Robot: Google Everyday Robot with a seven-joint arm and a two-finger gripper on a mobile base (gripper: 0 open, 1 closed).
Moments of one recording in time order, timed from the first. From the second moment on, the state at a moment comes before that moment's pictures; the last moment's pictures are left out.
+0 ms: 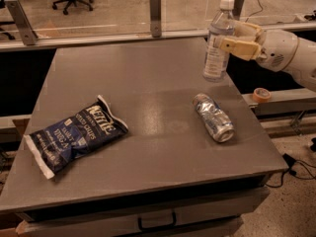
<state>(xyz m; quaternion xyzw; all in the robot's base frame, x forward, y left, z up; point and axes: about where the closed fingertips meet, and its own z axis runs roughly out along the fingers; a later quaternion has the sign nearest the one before) 0.641 -0.192 0.996 -0.39 0.52 0.37 0.66</state>
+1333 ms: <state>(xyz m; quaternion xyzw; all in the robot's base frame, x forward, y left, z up) 0.641 -0.221 0.957 -0.41 0.48 0.42 0.66</state>
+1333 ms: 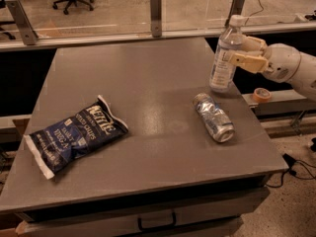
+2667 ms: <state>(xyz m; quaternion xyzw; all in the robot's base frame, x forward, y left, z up) 0.635 -0.225 0.936 -0.40 0.46 0.44 0.66</state>
